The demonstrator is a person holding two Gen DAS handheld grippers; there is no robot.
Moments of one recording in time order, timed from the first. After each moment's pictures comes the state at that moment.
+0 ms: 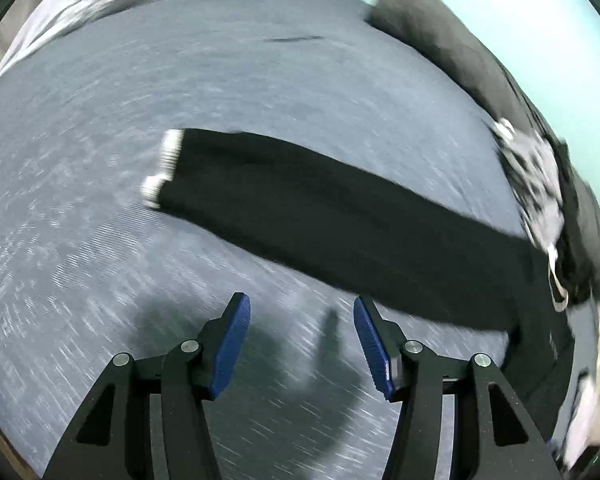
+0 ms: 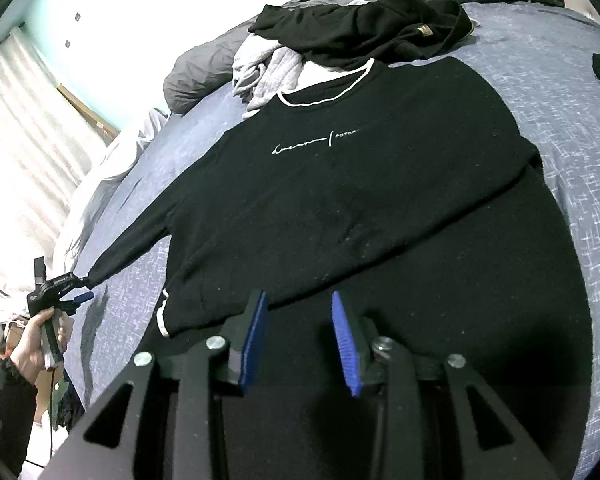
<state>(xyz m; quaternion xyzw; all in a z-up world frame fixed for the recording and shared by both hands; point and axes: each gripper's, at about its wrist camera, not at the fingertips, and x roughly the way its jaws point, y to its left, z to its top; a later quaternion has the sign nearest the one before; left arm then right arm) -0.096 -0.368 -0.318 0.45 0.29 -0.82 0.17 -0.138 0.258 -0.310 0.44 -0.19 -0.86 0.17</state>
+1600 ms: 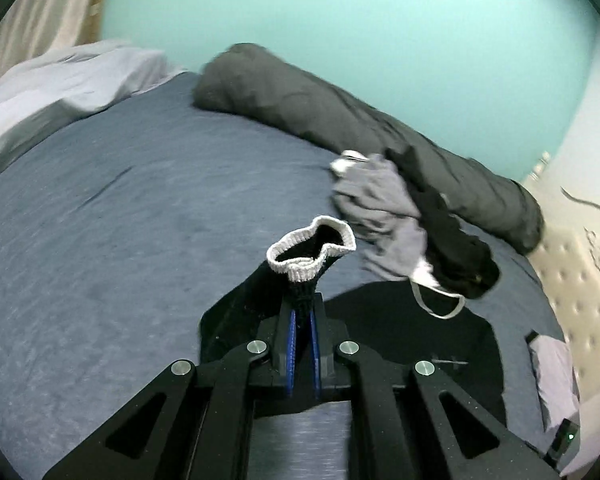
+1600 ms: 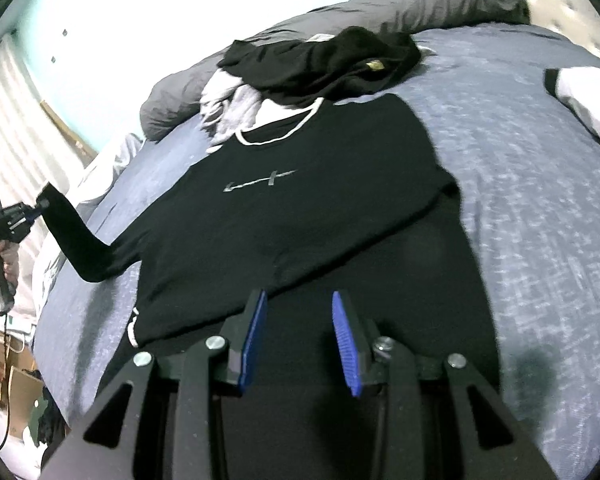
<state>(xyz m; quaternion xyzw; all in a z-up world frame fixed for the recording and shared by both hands) -0.177 -0.199 -0.150 0.35 0.18 -0.92 -0.03 -0.115 0.318 -0.296 0.41 -0.19 -0.89 0.11</state>
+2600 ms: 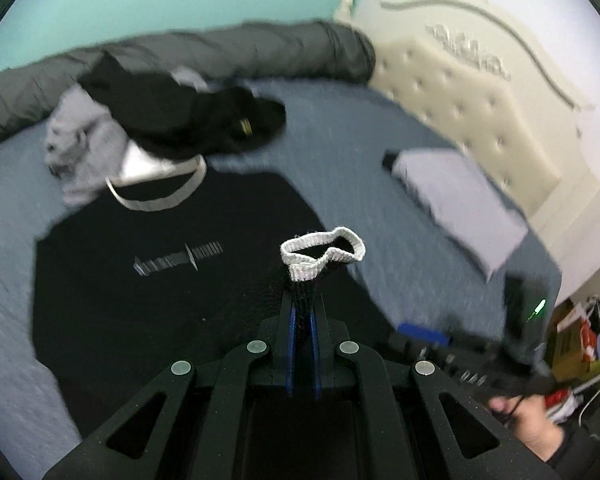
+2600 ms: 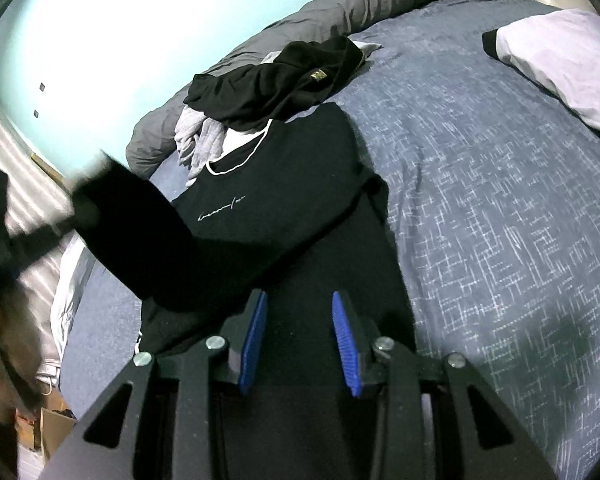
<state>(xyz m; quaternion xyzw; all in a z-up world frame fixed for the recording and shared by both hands) -0.136 0.183 -0.209 0.44 -0.02 -0.85 -0.30 -0.093 0.382 -0.299 0.40 -0.27 -0.87 0.09</state>
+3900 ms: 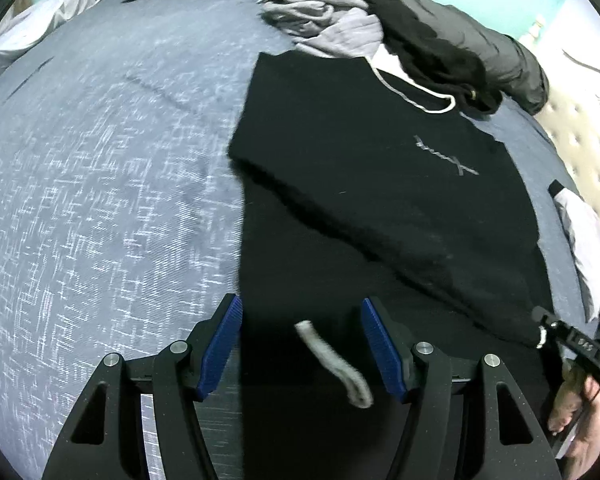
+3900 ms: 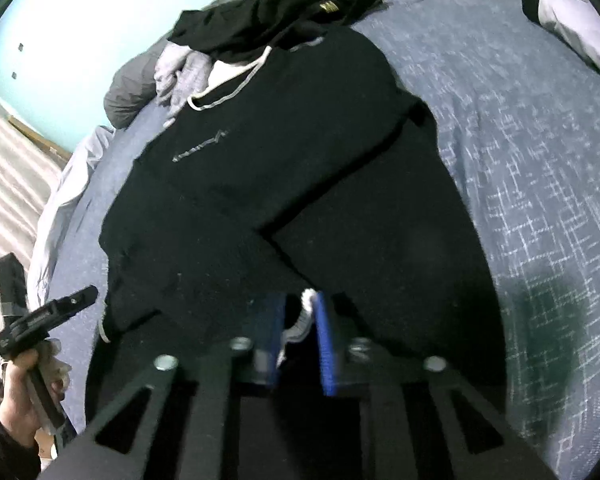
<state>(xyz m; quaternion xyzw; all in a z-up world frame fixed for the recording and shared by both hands) -0.140 -0.061 -0.318 0.52 0.10 -0.84 -0.06 -0.134 0.334 -0.338 0.48 -0.23 -0.84 0.09</state>
